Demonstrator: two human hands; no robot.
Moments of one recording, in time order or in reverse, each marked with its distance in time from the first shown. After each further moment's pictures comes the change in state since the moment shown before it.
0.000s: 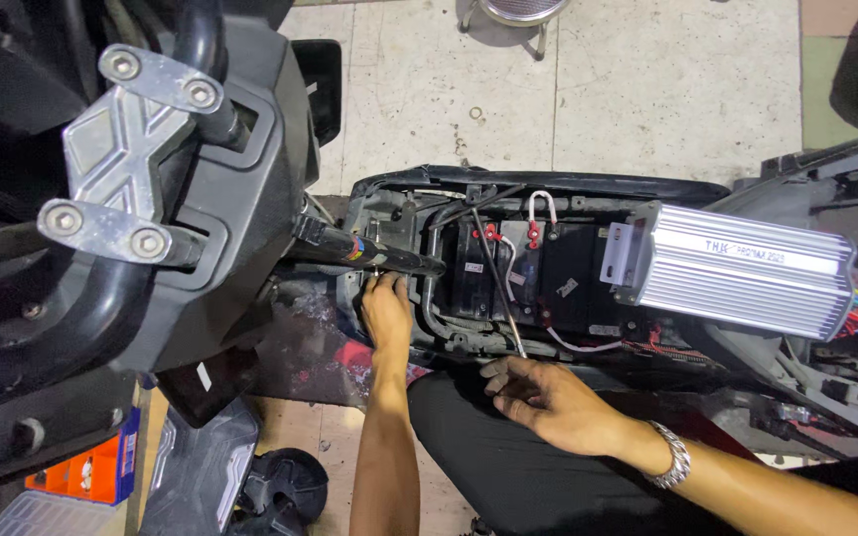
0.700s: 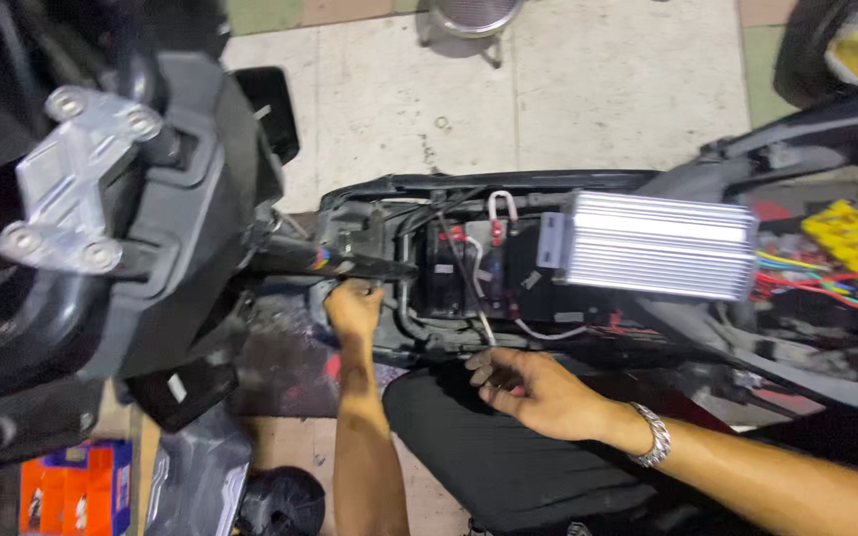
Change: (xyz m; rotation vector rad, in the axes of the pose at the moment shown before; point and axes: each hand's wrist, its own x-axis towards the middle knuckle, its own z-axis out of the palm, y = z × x) left_hand 0.022 -0.043 0.019 -0.110 -0.025 -0.050; right_hand -0.031 -0.005 -0.009 0.080 0.060 -0.074
